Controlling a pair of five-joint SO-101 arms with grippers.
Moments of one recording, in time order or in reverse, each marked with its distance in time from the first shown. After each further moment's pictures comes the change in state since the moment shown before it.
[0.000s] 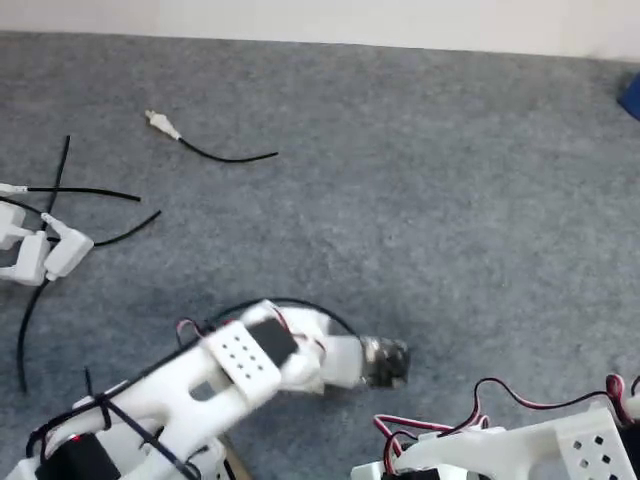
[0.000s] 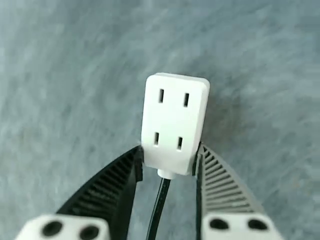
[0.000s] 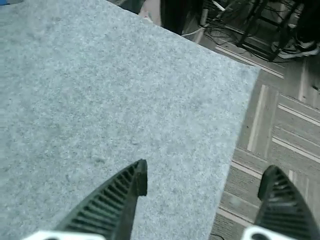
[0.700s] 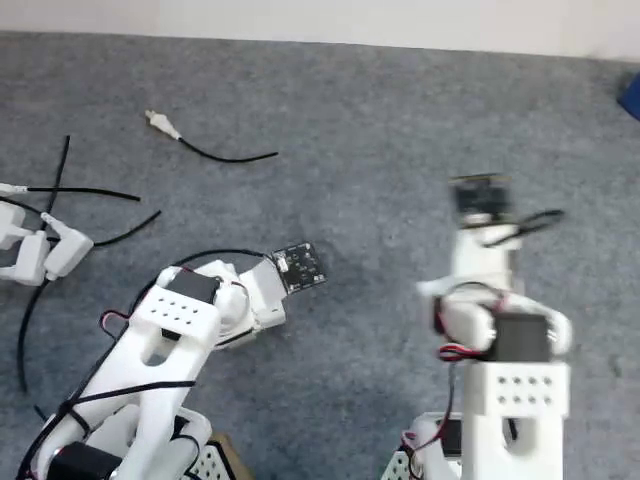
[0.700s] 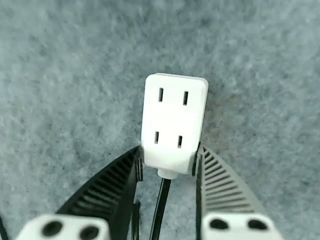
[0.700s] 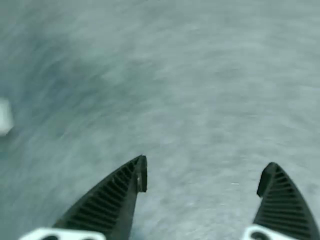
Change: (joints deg) left arm -28.5 0.0 0.7 0.7 -0.8; right arm -79.1 2.2 18.8 4.3 -7.2
